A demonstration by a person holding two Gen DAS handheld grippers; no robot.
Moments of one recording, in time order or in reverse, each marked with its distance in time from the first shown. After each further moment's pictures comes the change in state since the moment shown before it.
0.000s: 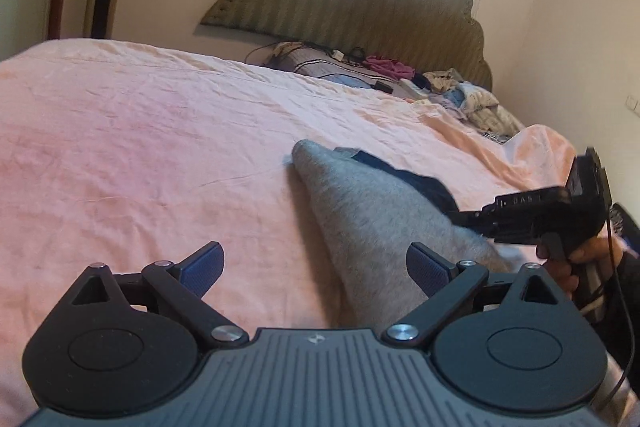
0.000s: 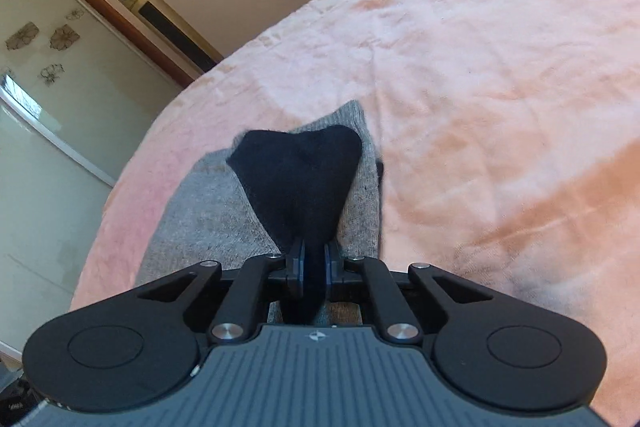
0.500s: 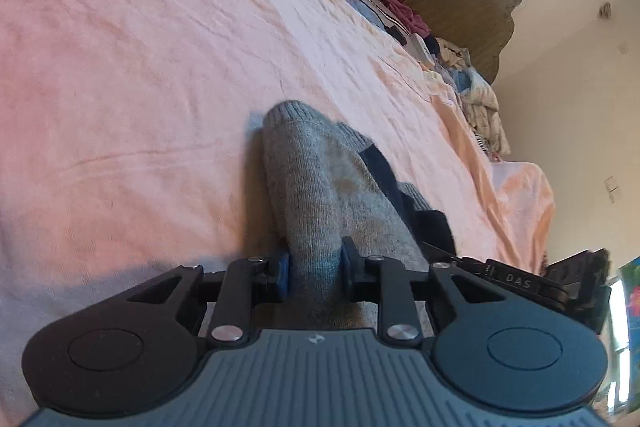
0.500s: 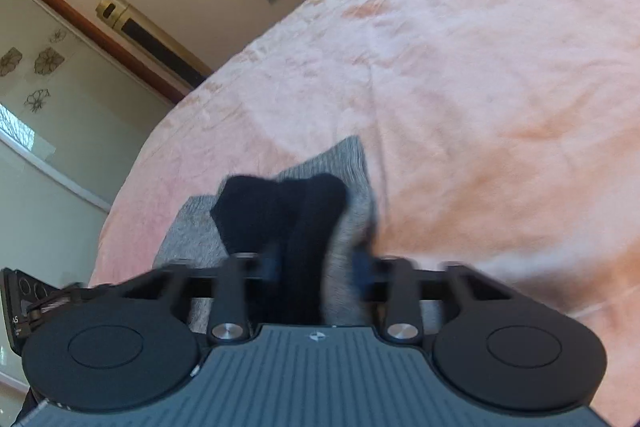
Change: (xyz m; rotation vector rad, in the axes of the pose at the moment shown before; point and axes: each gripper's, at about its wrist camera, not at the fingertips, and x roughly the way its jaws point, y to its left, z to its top) left arm 0.151 0.037 0.045 -0.323 0.272 -0.137; right arm 0.052 0.007 0.029 -0.014 0.018 -0.052
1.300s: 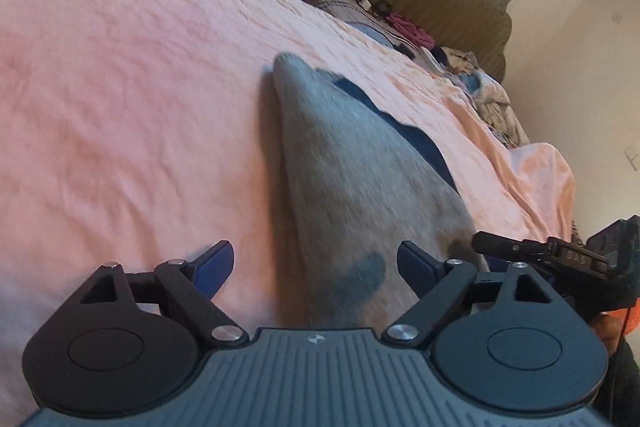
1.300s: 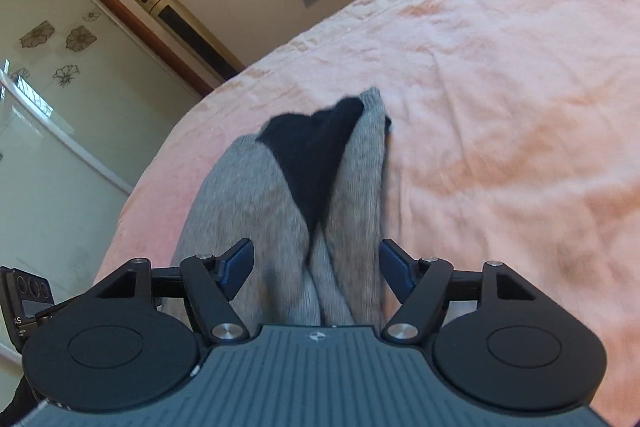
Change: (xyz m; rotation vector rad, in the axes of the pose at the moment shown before) left arm -0.089 0.024 -0.055 0.084 -0.052 0.049; right arm -0.035 0.038 -0.056 -0.052 0.016 0.034
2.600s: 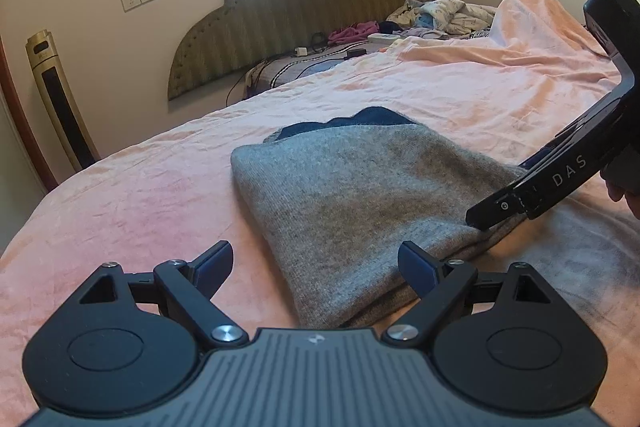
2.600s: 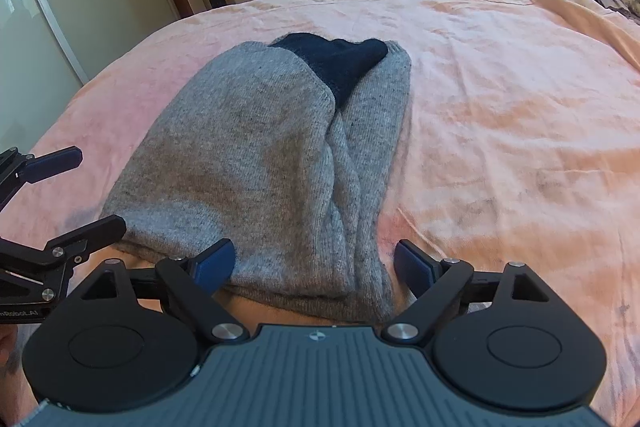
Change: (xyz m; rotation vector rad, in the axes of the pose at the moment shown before) left arm -0.020 -0.095 -0.071 0.795 -0.217 0.350; right arm 0.003 0.059 -0.059 -0.313 0.022 -0.255
